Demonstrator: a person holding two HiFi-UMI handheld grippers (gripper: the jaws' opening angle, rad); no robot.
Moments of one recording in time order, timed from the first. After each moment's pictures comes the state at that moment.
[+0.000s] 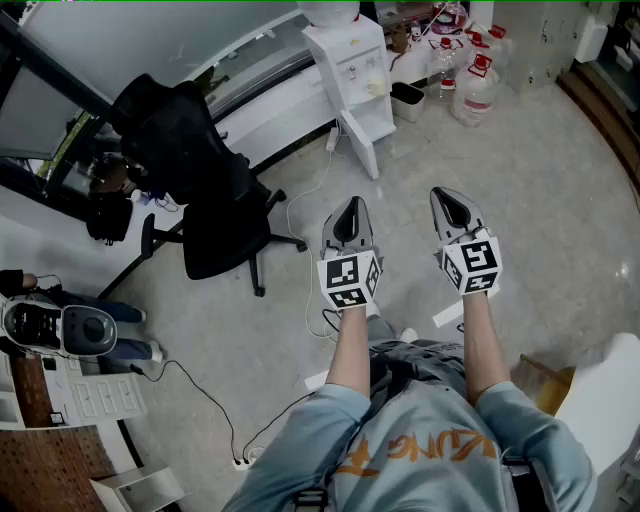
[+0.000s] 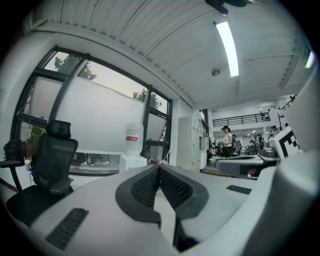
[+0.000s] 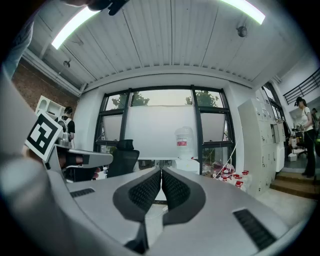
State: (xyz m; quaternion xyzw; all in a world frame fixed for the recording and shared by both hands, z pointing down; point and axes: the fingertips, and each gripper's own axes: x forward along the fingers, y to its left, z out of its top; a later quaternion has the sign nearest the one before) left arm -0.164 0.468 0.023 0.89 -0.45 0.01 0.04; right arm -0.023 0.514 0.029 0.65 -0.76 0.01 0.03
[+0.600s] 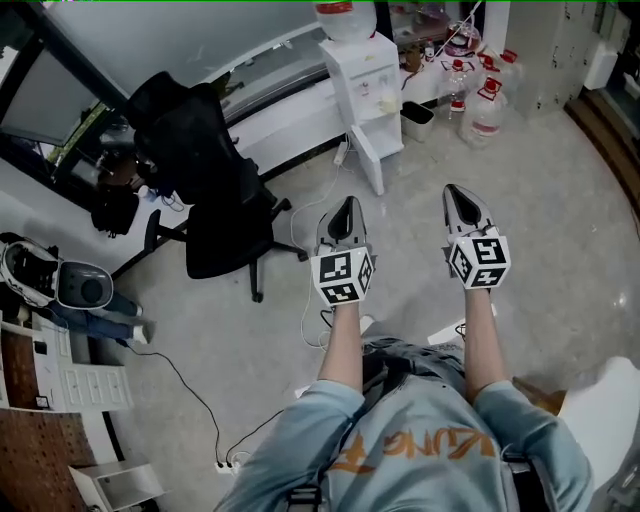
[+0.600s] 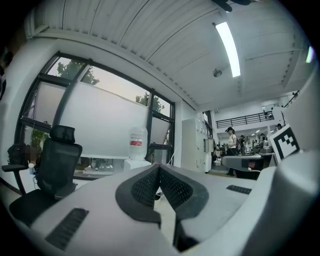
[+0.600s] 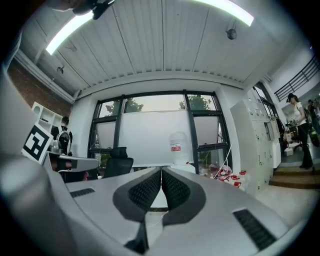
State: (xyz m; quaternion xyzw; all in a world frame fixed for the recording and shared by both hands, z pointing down) left arm -0.173 0.462 0.007 0.88 -0.47 0.00 0.03; right arm 0.015 0.509 0.010 0.67 -0.74 0.02 -0.02
